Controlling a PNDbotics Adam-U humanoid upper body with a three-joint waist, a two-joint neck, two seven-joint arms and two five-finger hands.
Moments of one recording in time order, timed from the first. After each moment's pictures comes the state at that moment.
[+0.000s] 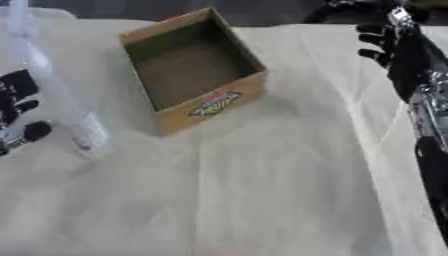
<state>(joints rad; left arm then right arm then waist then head) -0.28 0.52 -0.02 -1.76 0.24 0.17 -0.20 -0.66 -0.45 -0.11 -1.34 -0.20 0.11 0.17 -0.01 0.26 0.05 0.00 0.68</state>
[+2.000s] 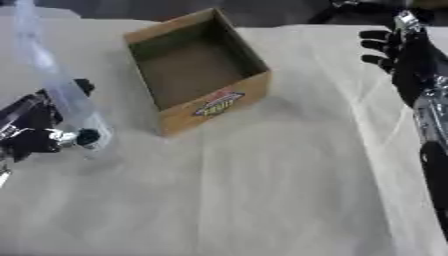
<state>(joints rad) -0.40 0.45 -0.11 -1.59 0.12 0.15 -0.28 -0.66 -0.44 -0.10 -1.34 -0.20 0.13 0.17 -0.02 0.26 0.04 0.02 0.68</state>
